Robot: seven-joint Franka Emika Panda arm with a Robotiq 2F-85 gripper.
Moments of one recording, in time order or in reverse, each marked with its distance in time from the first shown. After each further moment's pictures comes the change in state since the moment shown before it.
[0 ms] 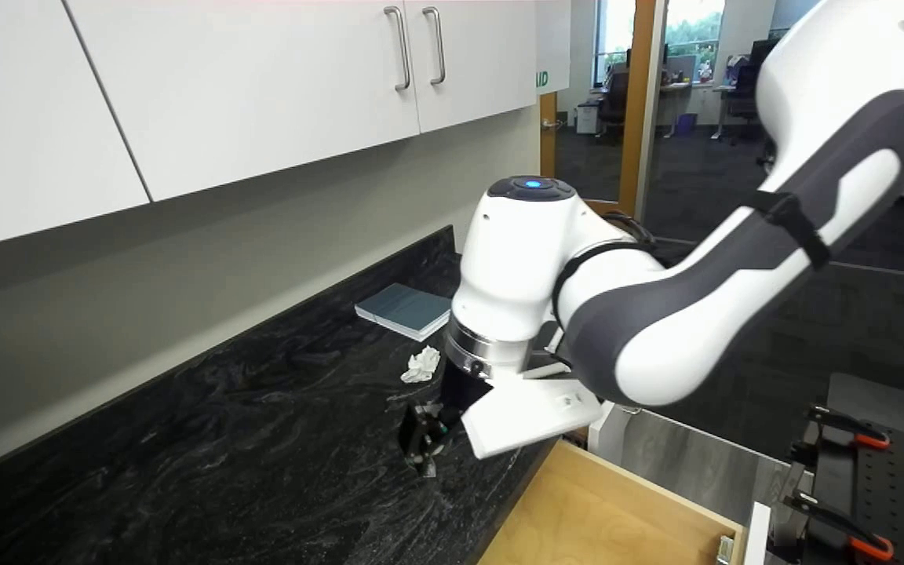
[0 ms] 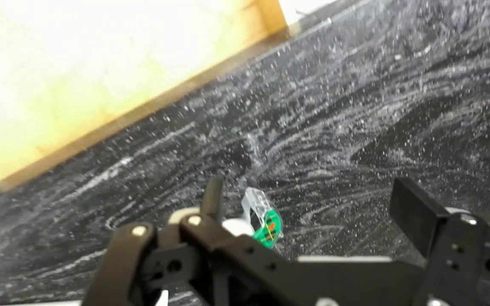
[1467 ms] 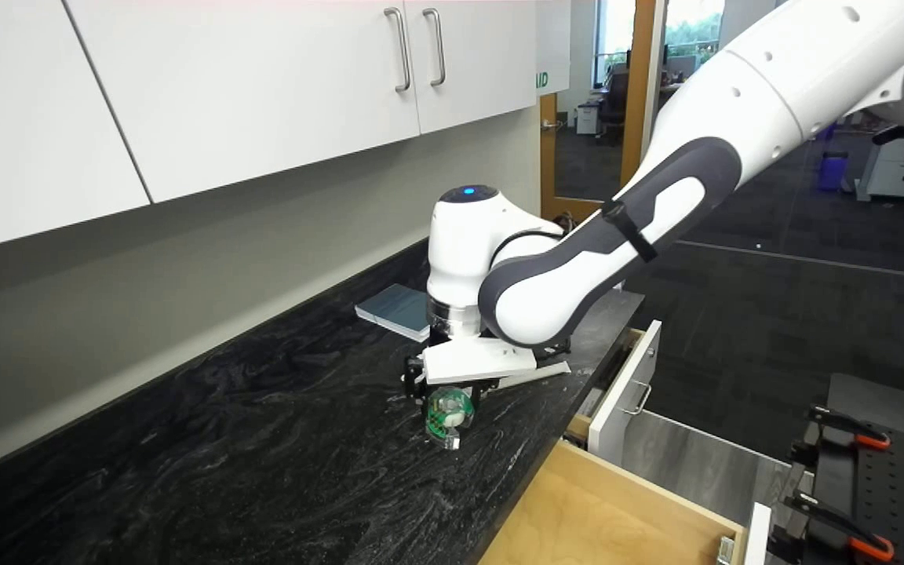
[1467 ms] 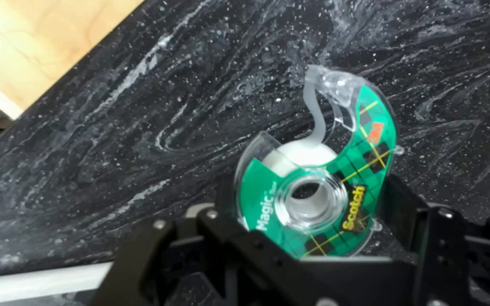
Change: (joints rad) arm -0.156 0.214 -0.032 0.270 0.062 -0.176 -0.001
